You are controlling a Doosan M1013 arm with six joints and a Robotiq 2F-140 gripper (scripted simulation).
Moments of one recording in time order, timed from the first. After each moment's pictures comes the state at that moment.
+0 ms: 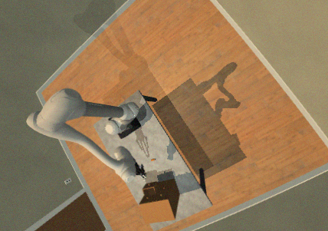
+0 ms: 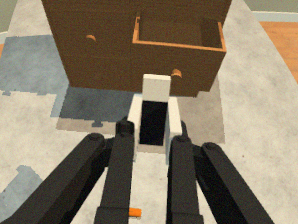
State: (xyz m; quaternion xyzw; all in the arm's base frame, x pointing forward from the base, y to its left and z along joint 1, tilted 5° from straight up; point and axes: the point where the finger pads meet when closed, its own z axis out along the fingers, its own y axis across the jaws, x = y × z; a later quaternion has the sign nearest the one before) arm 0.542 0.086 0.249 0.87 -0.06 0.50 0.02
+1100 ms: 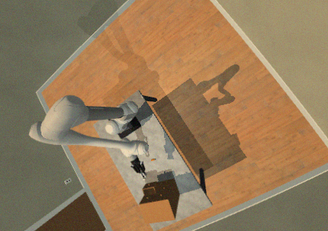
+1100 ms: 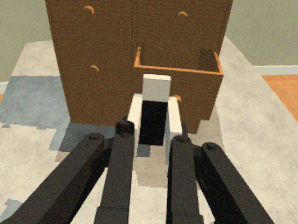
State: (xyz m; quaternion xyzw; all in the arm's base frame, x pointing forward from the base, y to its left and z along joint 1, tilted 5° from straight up) arm 0.537 0.088 0.242 0.79 -0.05 0.61 0.02
